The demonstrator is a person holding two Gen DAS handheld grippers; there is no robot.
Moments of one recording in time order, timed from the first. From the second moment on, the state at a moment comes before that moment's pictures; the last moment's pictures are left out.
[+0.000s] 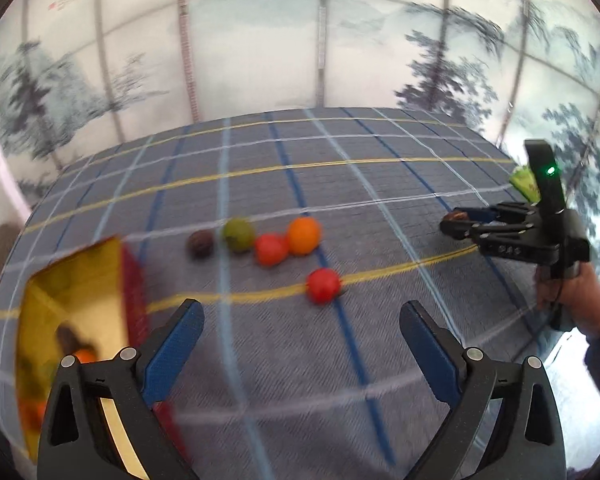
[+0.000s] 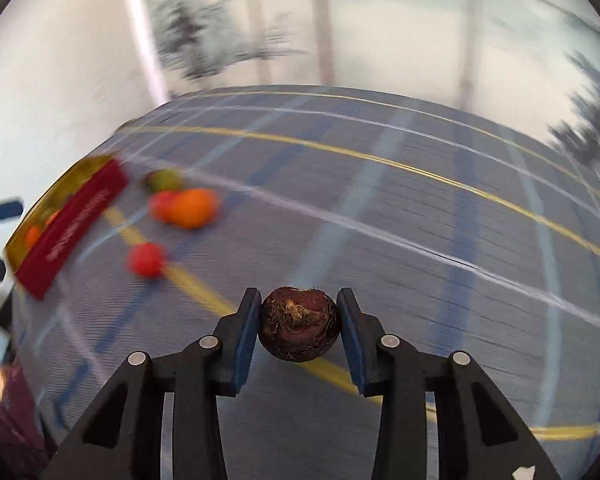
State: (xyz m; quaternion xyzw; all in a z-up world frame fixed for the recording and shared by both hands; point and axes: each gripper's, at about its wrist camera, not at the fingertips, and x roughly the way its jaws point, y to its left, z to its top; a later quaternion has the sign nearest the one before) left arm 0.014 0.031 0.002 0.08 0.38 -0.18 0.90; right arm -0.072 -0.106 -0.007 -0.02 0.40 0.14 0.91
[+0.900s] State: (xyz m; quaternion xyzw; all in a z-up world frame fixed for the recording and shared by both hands) left arm 0.054 0.015 -0.040 0.00 0.44 -0.18 0.88; right arm -0.062 -0.138 -0.023 0.03 0.42 0.15 0.89
